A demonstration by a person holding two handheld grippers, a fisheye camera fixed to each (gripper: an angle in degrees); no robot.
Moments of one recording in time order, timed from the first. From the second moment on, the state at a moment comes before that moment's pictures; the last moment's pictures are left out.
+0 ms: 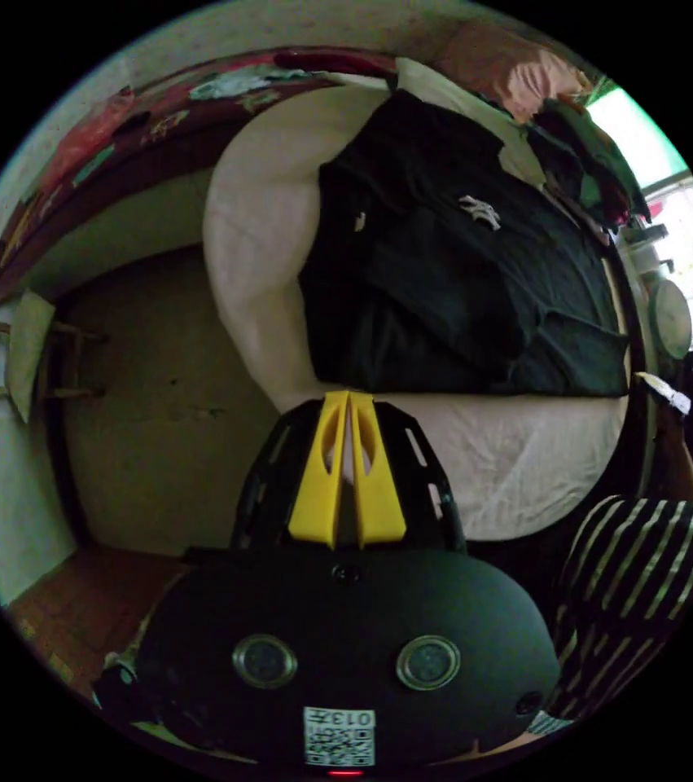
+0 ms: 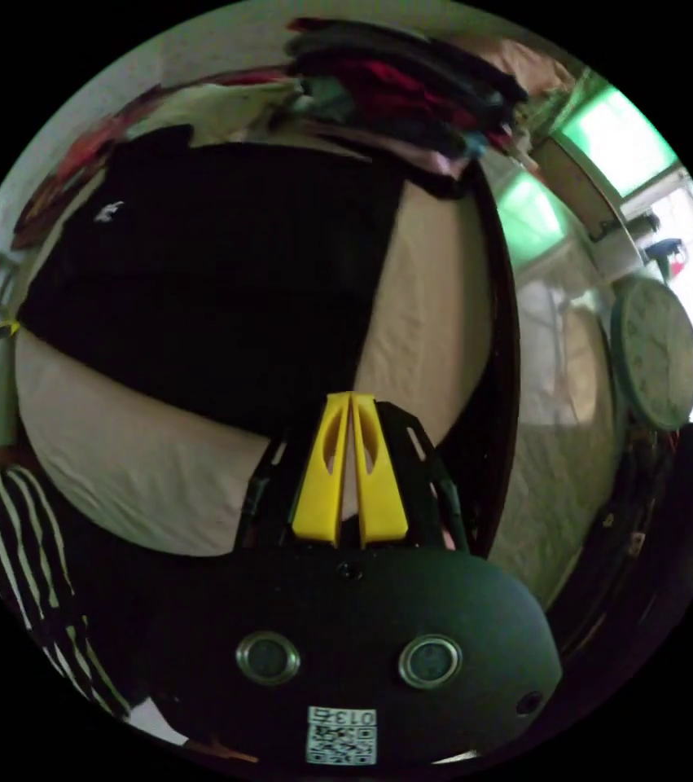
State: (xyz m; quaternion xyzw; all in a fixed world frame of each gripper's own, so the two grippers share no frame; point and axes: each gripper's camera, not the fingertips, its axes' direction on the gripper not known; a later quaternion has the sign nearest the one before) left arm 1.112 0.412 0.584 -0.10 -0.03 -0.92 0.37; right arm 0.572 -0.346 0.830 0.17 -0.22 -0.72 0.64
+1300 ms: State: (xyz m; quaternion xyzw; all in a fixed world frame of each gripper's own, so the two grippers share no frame) left arm 0.937 0.461 0.624 -0.11 -0.03 -0.83 0.55; right arm 0.417 0.214 0.662 0.27 -0.25 -0.93 0.04
